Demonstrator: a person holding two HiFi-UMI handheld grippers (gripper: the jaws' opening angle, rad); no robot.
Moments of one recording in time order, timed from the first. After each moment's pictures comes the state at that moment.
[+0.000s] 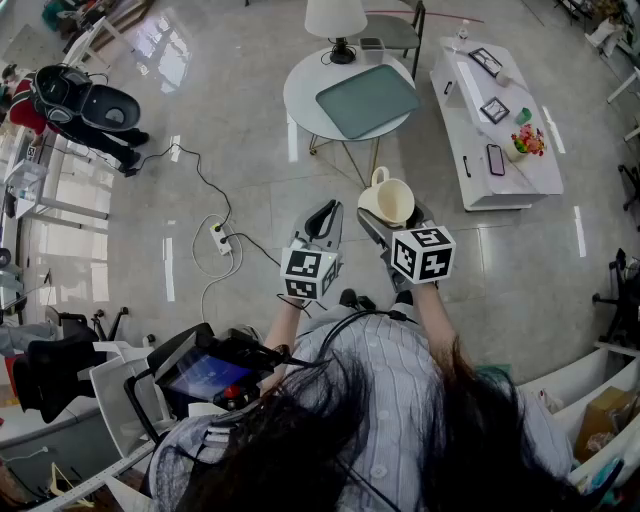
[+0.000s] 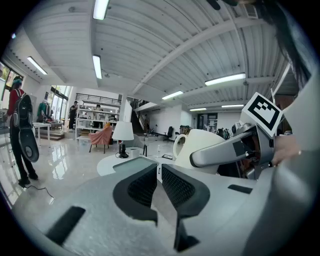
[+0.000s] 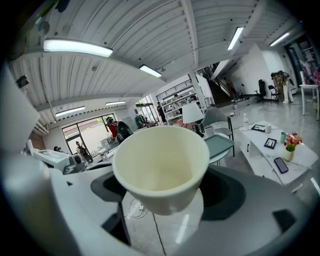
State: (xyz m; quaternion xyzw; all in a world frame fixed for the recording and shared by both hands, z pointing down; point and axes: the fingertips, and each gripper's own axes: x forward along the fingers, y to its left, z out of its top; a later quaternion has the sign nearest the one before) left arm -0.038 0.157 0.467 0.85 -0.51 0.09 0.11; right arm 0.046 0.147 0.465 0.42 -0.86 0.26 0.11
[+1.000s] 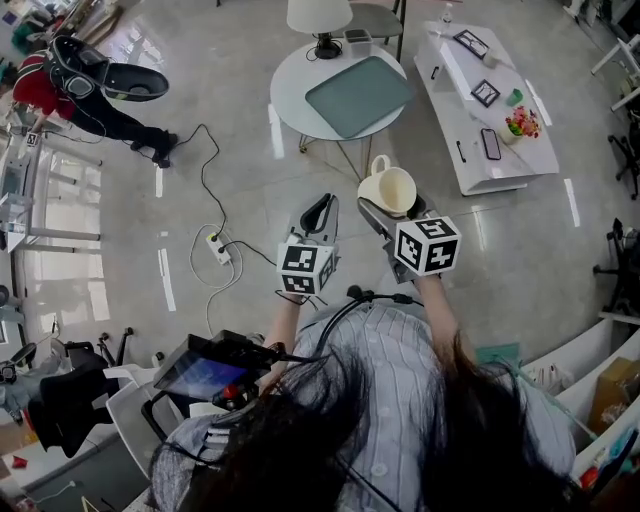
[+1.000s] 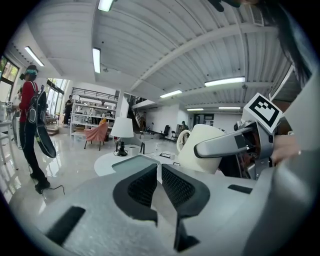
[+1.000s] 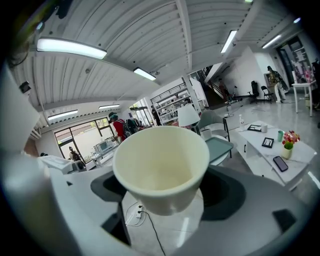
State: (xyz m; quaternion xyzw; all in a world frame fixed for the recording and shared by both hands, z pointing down) left arm -0.067 0.114 0.480 0.86 -0.49 0.09 0.12; right arm 0.027 0.106 0.464 0.45 -0.85 0.26 0.09
